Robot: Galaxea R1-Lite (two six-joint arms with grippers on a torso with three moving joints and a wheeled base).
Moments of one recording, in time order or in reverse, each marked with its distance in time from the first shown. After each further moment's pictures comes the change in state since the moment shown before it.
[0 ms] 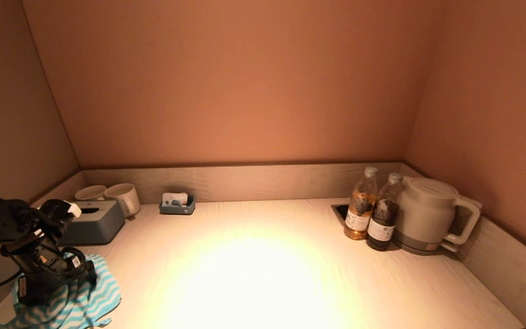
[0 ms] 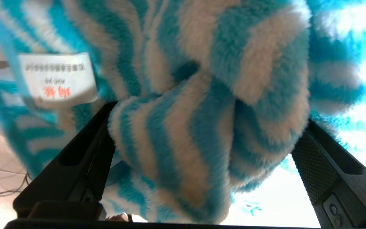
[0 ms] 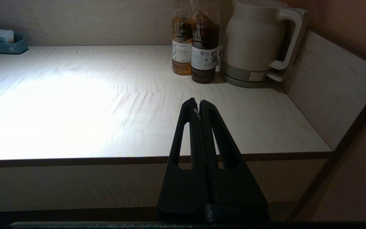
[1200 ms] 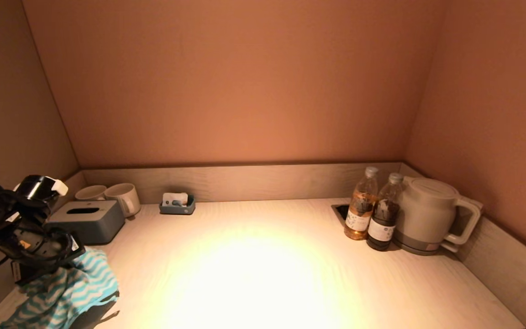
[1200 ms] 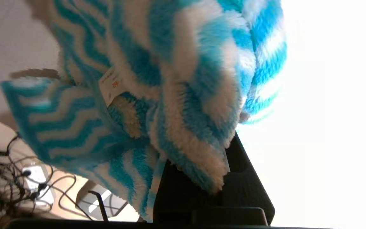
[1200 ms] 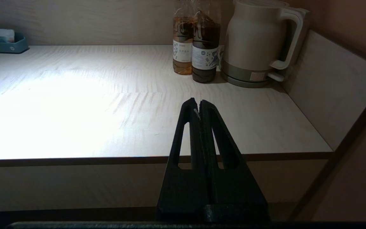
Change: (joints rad) left arm -0.061 -0.204 0.003 0.031 -0.067 -0.067; right arm 0.000 0.000 0.000 0.000 0.001 0.000
